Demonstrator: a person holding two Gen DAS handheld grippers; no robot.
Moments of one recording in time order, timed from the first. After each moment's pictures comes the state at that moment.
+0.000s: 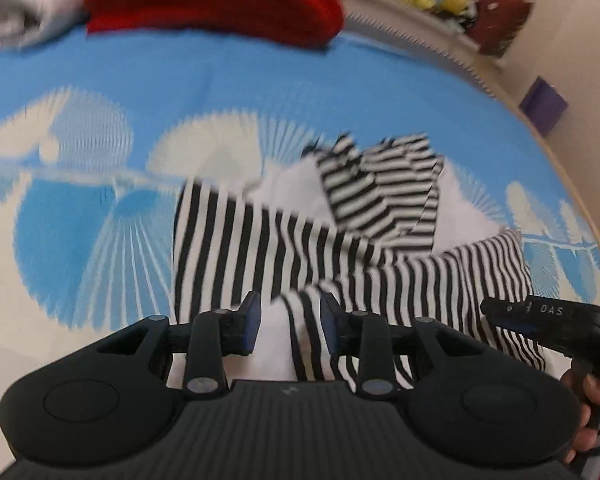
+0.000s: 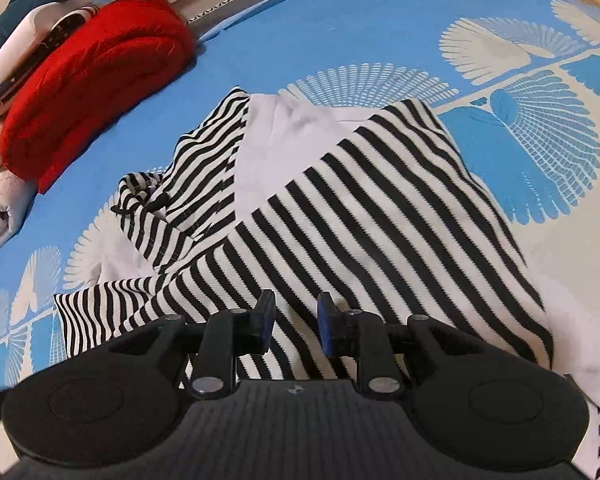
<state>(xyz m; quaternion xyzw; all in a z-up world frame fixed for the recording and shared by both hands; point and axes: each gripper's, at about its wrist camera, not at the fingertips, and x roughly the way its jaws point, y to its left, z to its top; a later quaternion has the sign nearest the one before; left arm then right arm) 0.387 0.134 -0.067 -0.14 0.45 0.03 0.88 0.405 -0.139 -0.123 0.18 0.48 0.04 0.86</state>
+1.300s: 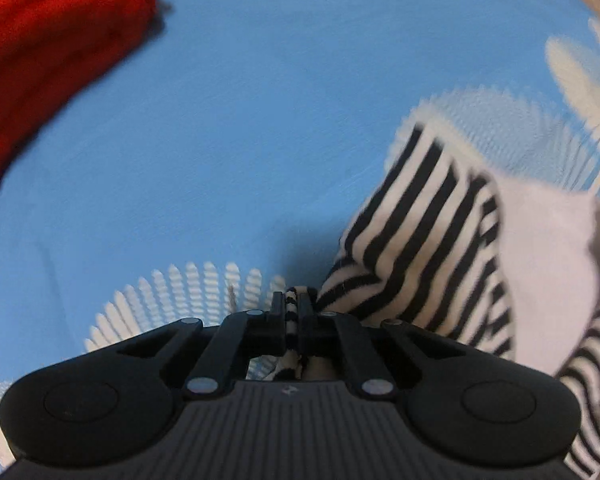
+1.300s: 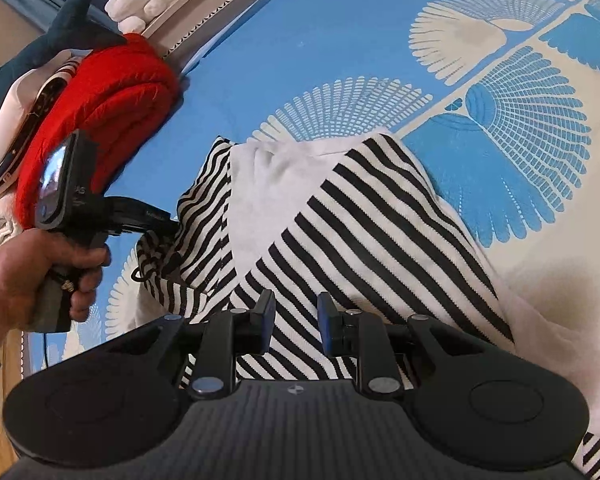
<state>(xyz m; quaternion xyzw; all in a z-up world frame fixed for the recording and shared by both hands) 0.680 0.034 -0.114 0.15 0.57 -0.08 0.80 0.430 -0.188 -0.091 0.27 0.48 0.05 0.83</state>
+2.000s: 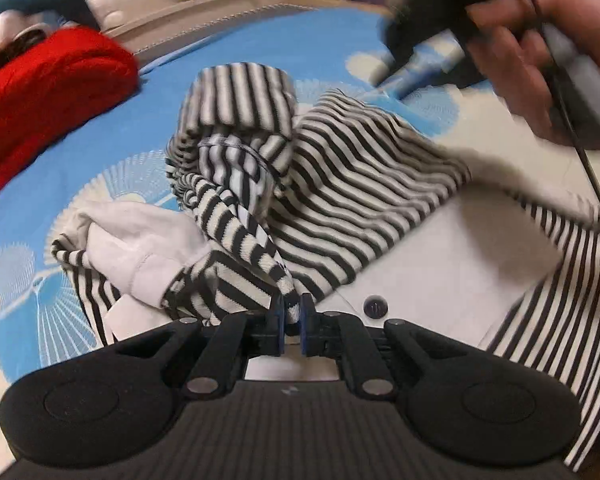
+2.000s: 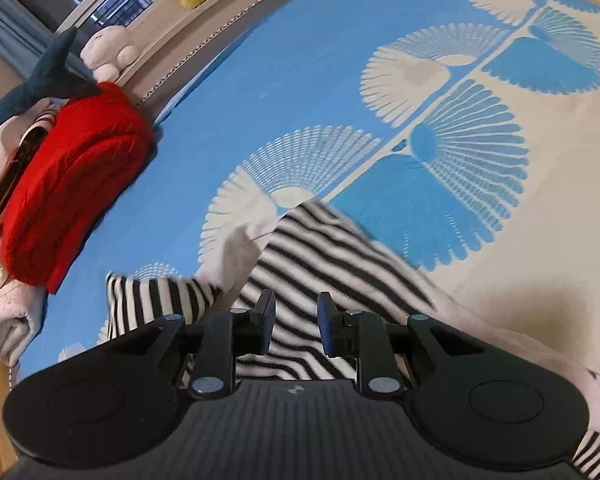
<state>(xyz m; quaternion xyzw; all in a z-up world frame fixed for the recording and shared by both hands) 0.292 0.008 -0.076 0.12 0.41 -0.14 0.89 0.406 -0.222 -0.073 0.29 0.44 -0.02 0.85</state>
